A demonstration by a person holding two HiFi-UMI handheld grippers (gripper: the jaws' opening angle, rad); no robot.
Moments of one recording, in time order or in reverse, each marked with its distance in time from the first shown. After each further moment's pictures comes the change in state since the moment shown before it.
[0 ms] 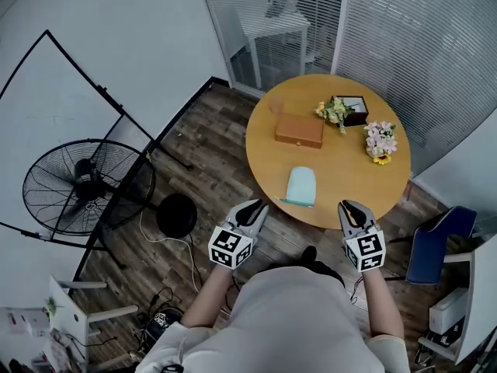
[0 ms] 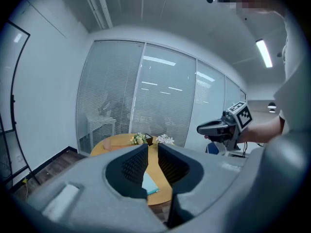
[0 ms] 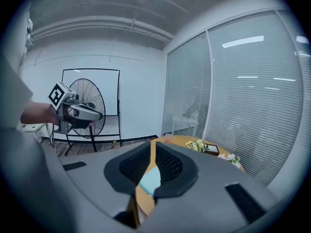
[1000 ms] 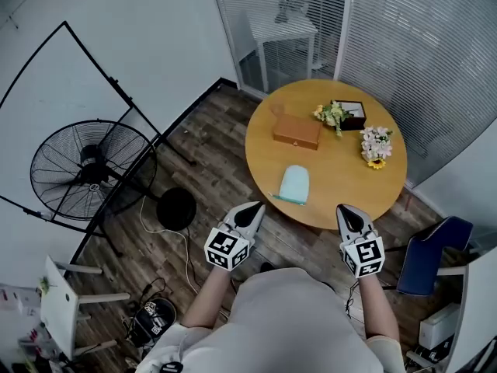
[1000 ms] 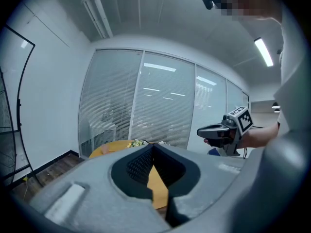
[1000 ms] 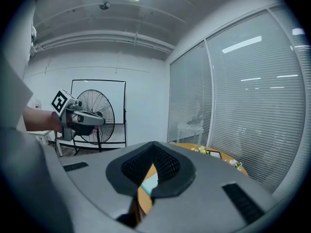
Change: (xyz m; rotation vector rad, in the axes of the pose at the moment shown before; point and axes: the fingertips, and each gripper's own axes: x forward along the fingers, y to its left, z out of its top) left arm -0.007 -0.071 0.024 0.001 -0.074 0.050; right arm -0.061 -0.021 0.010 0.009 -0.113 0.079
